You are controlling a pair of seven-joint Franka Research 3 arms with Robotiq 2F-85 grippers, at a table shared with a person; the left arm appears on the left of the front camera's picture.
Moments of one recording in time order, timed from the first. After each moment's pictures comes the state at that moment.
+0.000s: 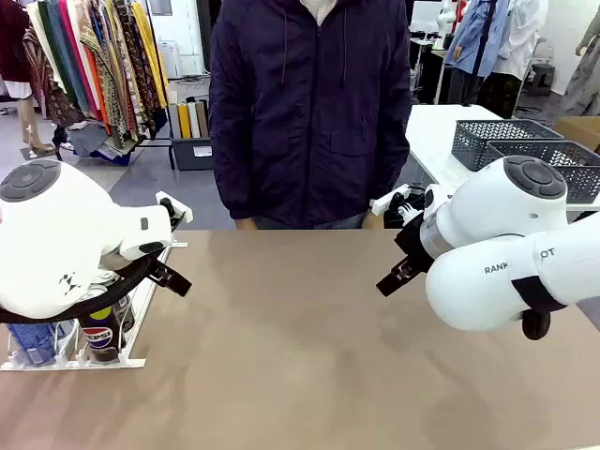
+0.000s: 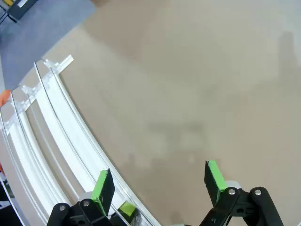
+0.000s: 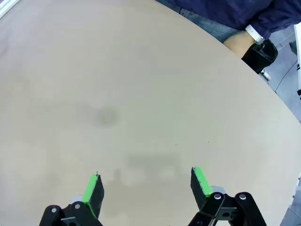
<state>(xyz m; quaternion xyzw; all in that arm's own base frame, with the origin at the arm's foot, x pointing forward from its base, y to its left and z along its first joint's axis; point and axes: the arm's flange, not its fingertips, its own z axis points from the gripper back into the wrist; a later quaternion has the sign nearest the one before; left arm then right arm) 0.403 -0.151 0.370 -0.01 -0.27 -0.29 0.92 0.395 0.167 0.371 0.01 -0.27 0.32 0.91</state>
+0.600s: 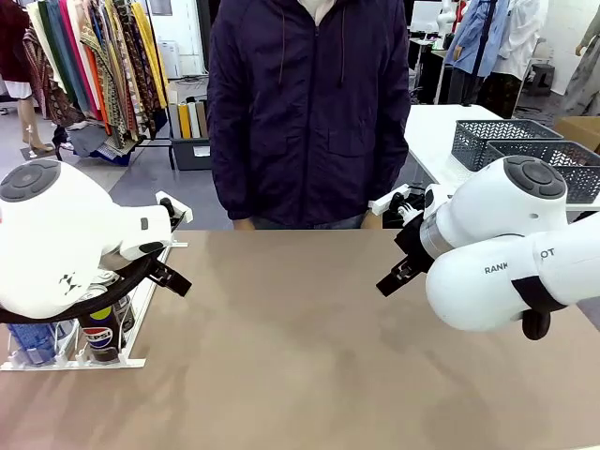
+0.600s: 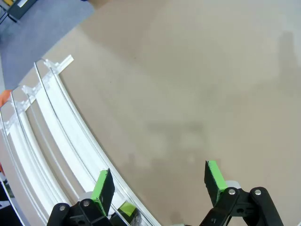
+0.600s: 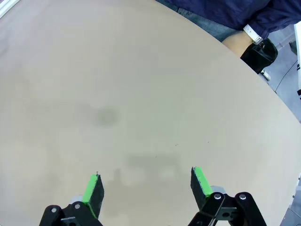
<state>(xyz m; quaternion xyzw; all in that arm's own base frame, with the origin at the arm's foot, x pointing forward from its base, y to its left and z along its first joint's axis) 0.403 -0.151 0.370 -0.01 -0.27 -0.29 0.92 0.395 0.167 0.371 0.01 -0.27 0.32 0.91</state>
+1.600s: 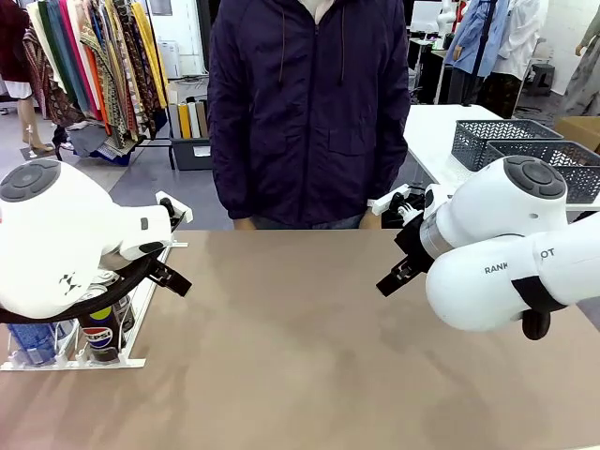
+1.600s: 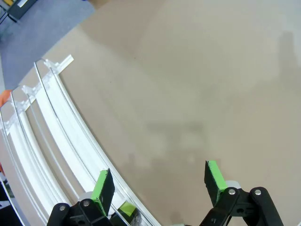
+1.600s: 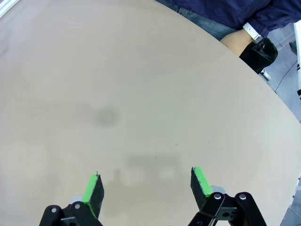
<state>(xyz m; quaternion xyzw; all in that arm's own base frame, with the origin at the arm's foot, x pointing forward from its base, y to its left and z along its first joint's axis) 0.403 -0.151 0.370 -0.01 -0.27 -0.29 0.92 0.395 0.167 0.371 0.01 -0.27 0.32 0.91</state>
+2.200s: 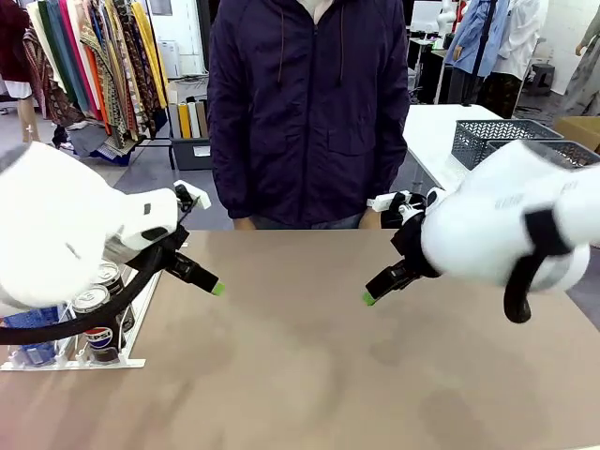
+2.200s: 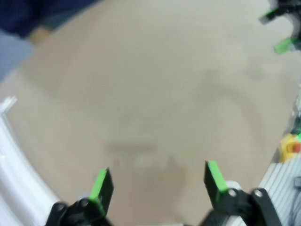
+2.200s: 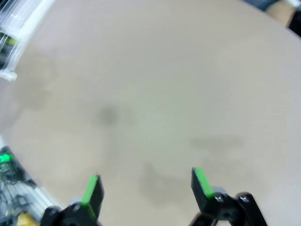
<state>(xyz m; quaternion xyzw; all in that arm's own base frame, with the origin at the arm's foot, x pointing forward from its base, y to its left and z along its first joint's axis) 0.364 -0.191 0.418 -0.21 -0.26 -0.35 0.88 0.379 0.172 0.392 0.21 -0.17 0.27 0.93</state>
